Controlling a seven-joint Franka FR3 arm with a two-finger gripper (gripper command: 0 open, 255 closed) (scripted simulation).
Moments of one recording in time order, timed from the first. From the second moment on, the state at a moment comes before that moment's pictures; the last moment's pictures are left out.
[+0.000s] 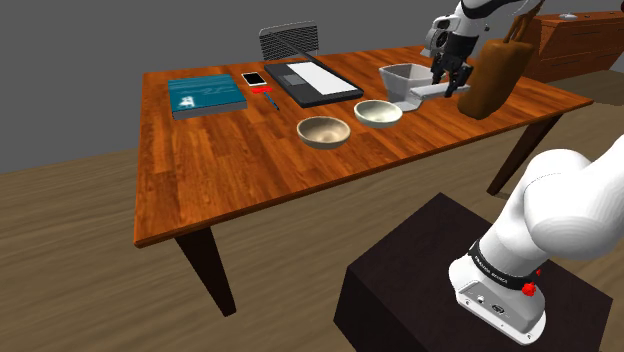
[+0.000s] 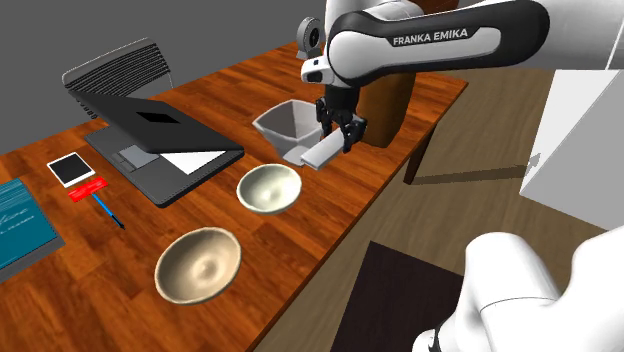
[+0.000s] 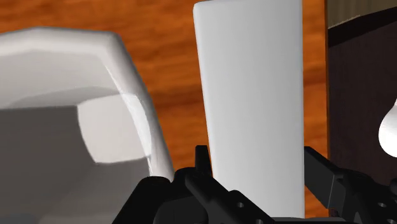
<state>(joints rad) 0.32 -0.44 -0.78 -2.20 -0.32 1.88 -1.48</state>
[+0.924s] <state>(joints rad) 0.45 -0.38 -0.55 -2.22 -0.21 1.90 -1.18</state>
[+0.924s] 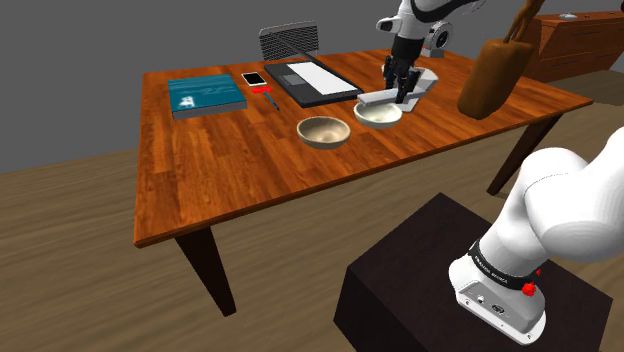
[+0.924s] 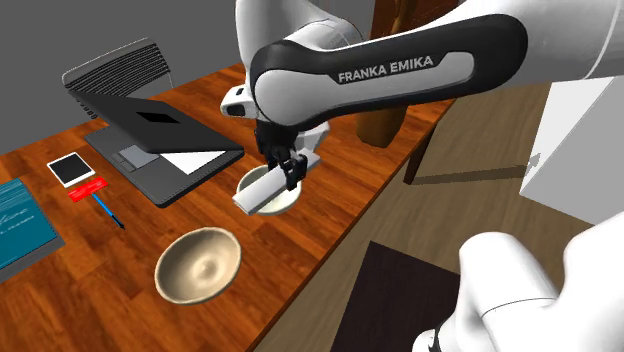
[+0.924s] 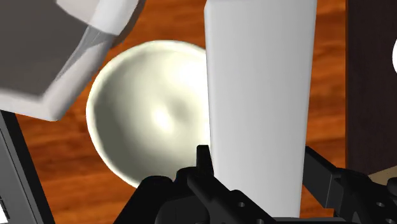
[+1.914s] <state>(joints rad) 0.61 -0.12 -0.39 -2.00 -0.06 1.91 -0.93</state>
